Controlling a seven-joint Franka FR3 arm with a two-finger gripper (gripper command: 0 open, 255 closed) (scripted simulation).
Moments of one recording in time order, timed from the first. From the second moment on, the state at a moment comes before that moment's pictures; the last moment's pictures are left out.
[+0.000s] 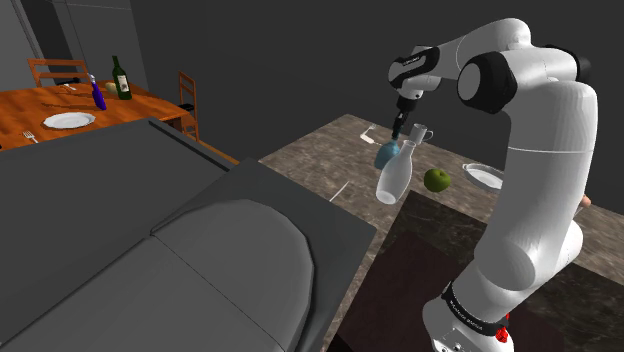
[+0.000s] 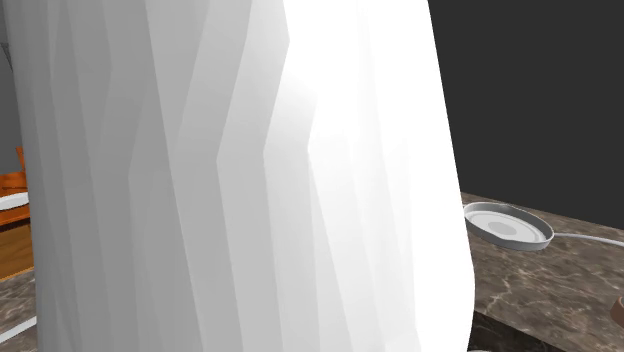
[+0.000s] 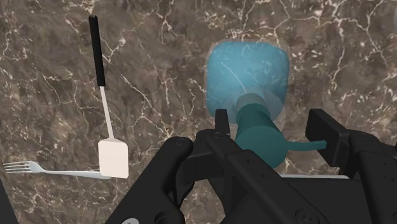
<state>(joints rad) -0.30 0.42 -0.49 -1.61 0.14 2.04 -1.06</state>
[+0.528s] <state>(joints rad) -0.29 0.40 -0.49 -1.56 0.13 1.98 -1.05</state>
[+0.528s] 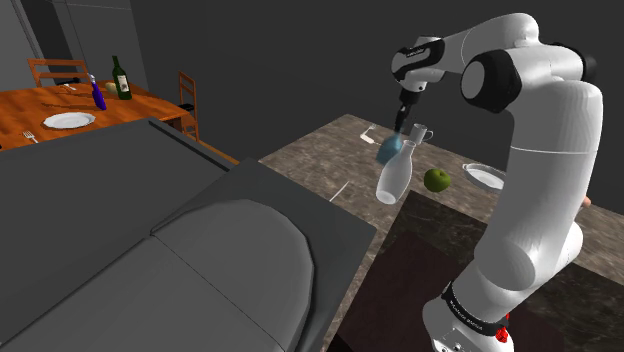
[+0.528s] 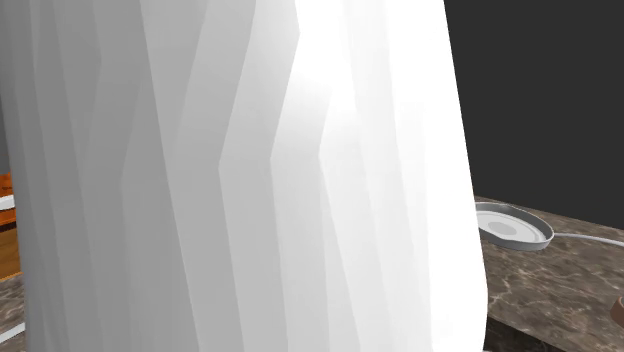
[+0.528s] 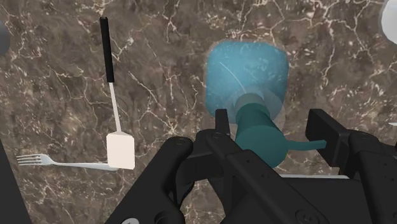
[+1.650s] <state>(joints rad) -0.32 0.40 -0.50 -1.34 0.12 1.75 -1.05</state>
